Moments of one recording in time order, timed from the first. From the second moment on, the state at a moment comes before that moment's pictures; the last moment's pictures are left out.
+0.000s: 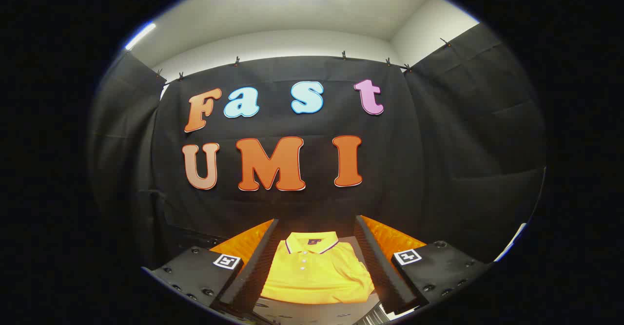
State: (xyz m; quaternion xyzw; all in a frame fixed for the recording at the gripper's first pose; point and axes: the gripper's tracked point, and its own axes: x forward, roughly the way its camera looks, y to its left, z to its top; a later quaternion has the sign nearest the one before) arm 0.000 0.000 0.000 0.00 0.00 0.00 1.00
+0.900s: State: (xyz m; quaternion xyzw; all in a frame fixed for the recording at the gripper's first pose) arm 0.001 -0.005 0.003 -0.01 0.00 -0.01 1.00
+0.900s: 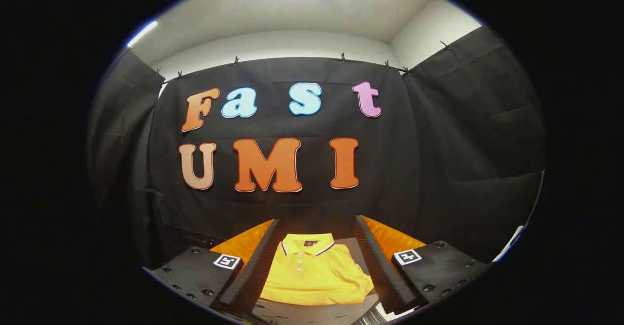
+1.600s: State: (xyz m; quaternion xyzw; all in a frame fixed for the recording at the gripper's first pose) arm 0.033 0.009 0.008 -0.03 0.01 0.00 1.00
